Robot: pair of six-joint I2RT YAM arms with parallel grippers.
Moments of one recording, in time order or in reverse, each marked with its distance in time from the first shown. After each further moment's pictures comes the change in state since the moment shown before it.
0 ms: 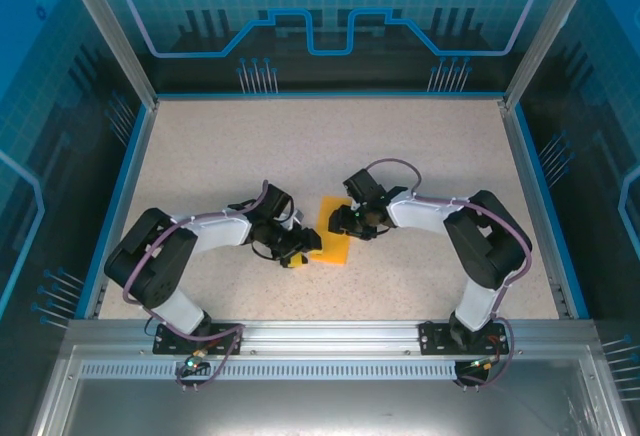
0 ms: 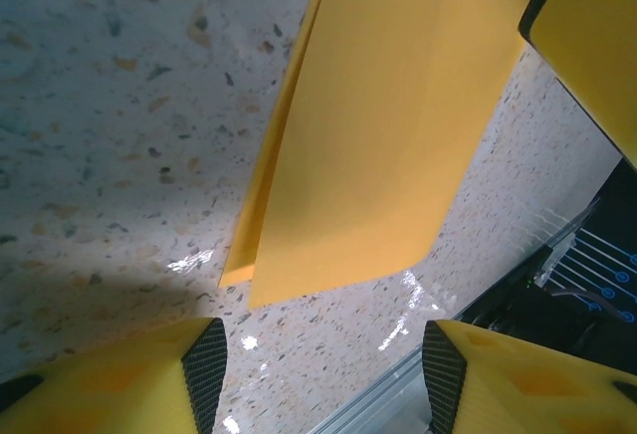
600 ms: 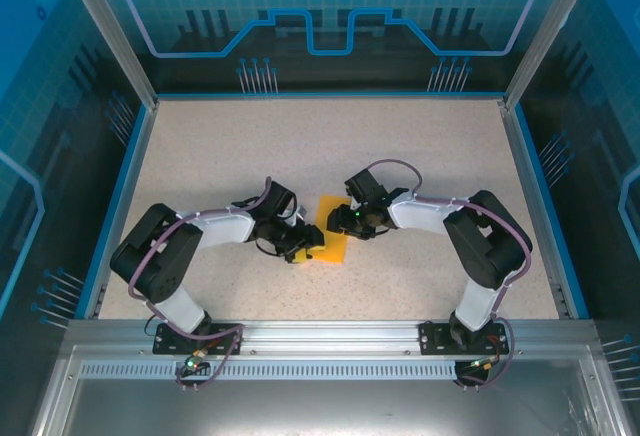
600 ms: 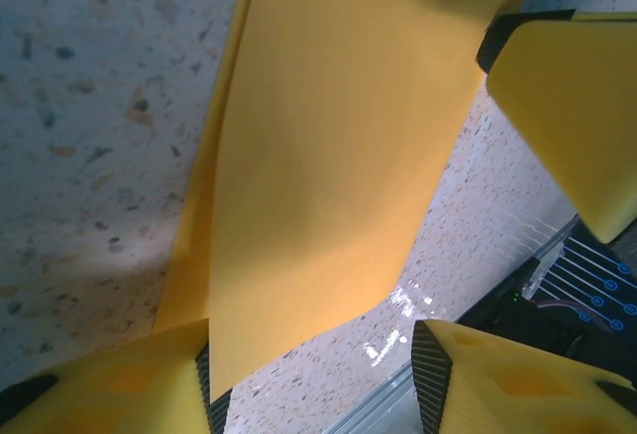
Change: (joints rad) left arm -0.003 0.039 0.030 0.046 -0.003 -0.010; right arm -0.005 0.000 -0.017 0.055 -0.035 0.004
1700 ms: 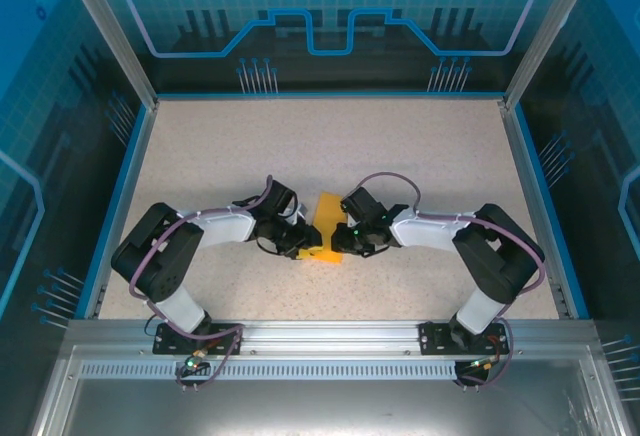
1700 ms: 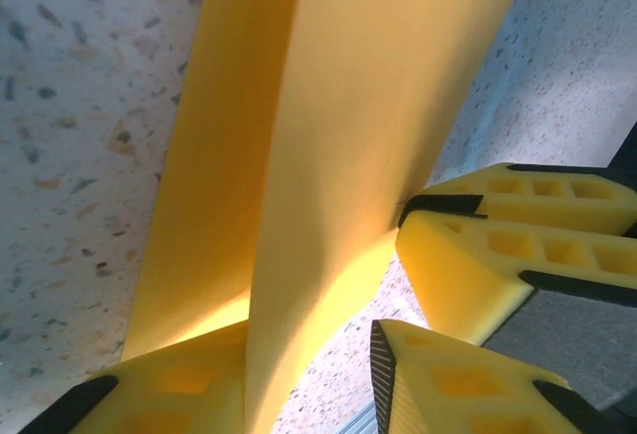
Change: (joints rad) left arm 0.000 0.006 0.013 0.005 -0.009 0.010; right arm 0.105 -0.101 -0.122 0.035 0.019 -0.015
